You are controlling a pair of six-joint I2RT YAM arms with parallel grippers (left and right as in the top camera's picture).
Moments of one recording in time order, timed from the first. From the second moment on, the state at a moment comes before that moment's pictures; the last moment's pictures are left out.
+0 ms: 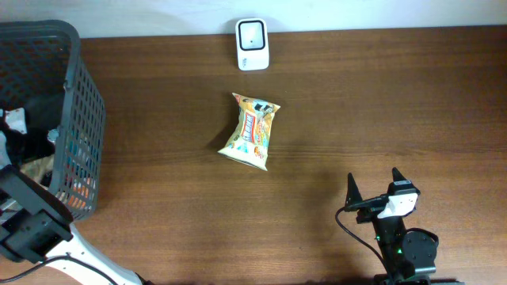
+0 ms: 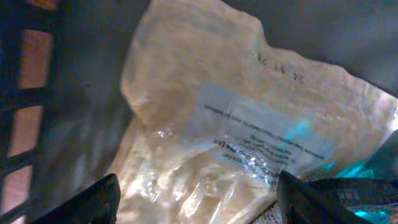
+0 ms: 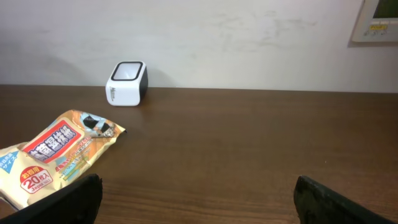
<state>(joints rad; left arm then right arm) 0.70 2.18 1.81 -0.97 0.01 0.34 0.04 0.01 0.01 -0.07 -0.06 0.03</state>
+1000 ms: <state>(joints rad) 0.70 2.16 1.75 -0.94 -0.01 0.39 0.04 0.01 0.01 -0.07 -0.06 0.03</state>
